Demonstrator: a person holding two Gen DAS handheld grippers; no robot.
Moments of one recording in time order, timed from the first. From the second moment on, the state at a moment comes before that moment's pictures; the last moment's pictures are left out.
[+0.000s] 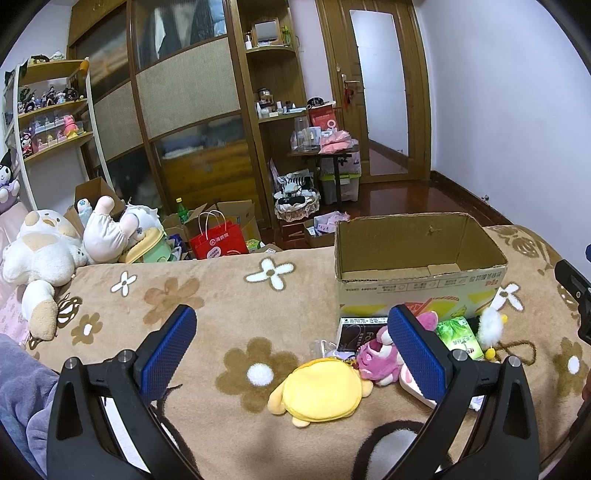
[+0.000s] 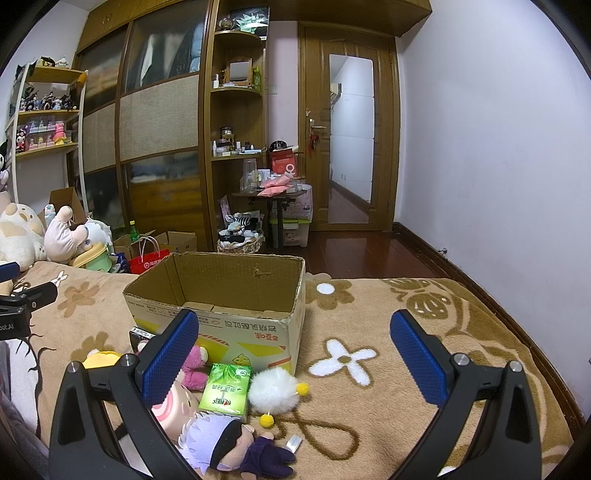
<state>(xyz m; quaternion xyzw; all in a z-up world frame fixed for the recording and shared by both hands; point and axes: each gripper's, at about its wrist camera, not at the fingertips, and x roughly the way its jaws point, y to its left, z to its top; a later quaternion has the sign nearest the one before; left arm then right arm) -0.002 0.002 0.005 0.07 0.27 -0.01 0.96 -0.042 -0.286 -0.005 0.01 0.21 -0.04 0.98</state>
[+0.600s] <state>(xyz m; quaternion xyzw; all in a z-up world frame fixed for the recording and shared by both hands) 0.040 -0.006 -0.024 0.11 0.34 -0.01 0.93 -0.011 -0.291 -0.031 0.03 0.24 -0.04 0.97</state>
